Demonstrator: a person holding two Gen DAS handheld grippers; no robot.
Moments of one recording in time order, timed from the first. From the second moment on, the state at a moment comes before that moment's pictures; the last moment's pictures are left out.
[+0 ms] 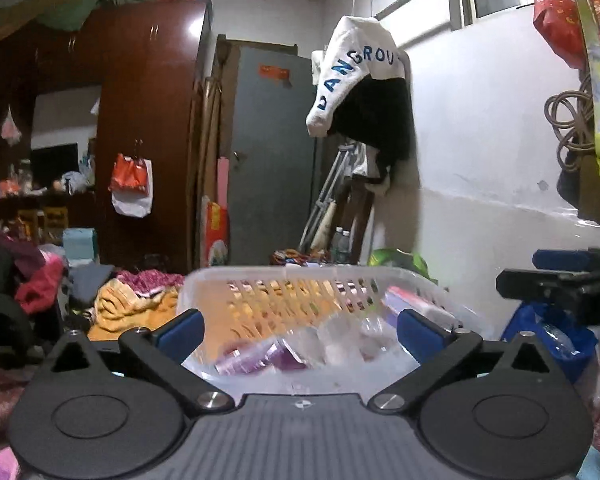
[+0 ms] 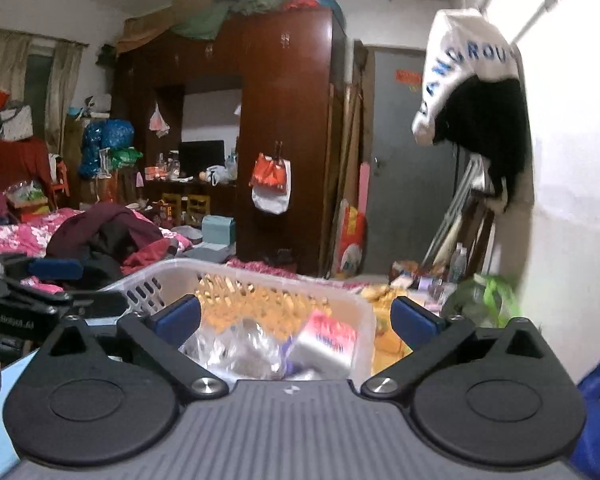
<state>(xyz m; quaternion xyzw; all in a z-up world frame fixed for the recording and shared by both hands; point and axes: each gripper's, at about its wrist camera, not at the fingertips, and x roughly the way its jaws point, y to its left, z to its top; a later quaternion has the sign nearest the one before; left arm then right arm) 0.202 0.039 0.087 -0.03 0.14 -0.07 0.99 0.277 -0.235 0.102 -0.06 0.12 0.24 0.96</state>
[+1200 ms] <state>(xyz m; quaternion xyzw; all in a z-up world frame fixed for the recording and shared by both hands) 0.181 0.009 0.073 0.00 0.18 -0.06 0.98 0.276 -0.271 0.065 -0.01 0.17 0.23 0.96</state>
